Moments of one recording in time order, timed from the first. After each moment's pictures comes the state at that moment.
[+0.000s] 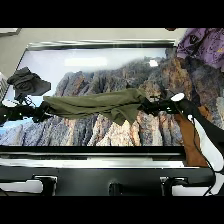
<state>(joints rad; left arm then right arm) 0.35 -1.58 1.05 0.89 -0.94 -1.53 0.00 -1.57 1.09 -0.67 0.93 1.37</state>
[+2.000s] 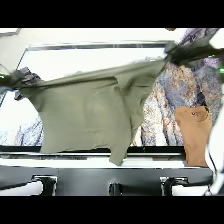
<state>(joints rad) 0.27 -1.49 1.60 1.35 -1.22 -1.71 0.00 -1.65 2.01 -1.30 1.30 1.81</state>
